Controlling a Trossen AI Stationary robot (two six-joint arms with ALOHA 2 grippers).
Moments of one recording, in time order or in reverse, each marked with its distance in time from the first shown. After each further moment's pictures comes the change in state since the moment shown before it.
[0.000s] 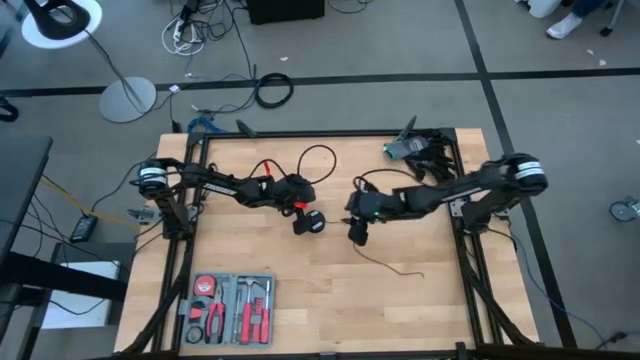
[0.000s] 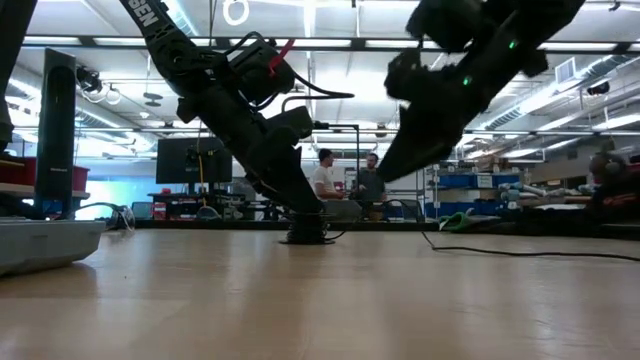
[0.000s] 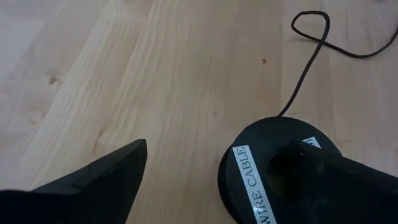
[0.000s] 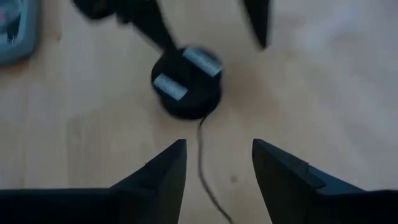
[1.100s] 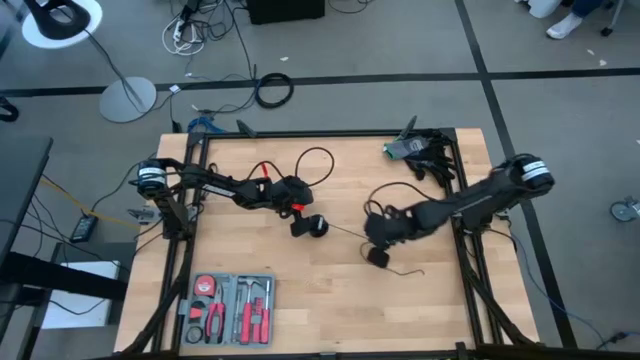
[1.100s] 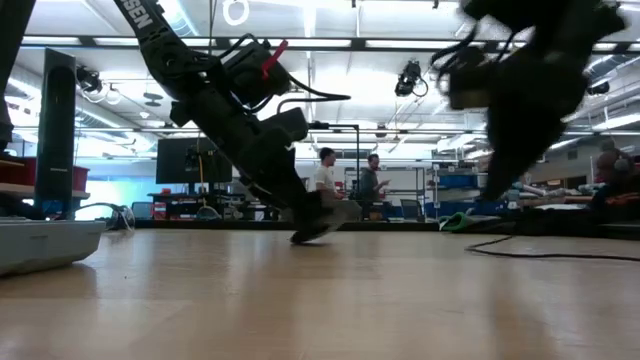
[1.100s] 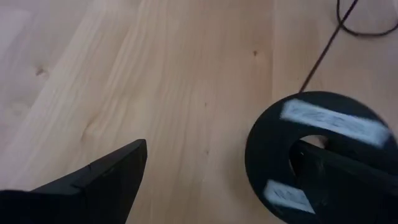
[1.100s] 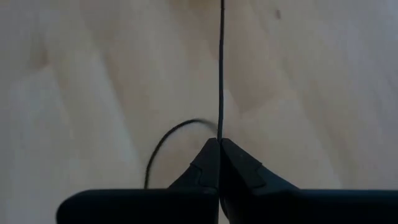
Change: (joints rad) left arm -0.001 -0.002 -0.041 0.028 0.011 -0.003; right arm 0.209 -0.044 0.001 -0.407 -0.042 0.331
